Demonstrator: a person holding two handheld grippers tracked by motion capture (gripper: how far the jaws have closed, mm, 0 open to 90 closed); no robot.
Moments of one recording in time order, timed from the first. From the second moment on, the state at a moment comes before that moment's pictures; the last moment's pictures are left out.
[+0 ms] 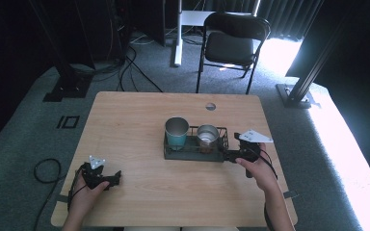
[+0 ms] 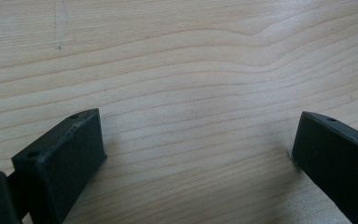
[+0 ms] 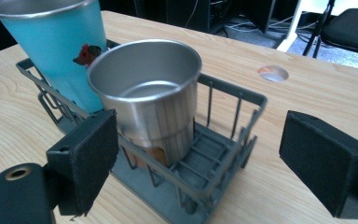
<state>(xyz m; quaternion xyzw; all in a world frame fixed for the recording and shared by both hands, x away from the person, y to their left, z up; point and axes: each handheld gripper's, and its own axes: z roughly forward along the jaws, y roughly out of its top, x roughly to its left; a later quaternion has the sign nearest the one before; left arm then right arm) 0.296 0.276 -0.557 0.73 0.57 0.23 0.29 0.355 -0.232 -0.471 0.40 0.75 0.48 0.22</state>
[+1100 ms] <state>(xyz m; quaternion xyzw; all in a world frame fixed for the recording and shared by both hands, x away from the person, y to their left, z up) 0.296 0.276 -0.557 0.73 0.57 0.23 0.29 0.328 -0.278 -0.516 0.45 0.75 0.44 0.22</state>
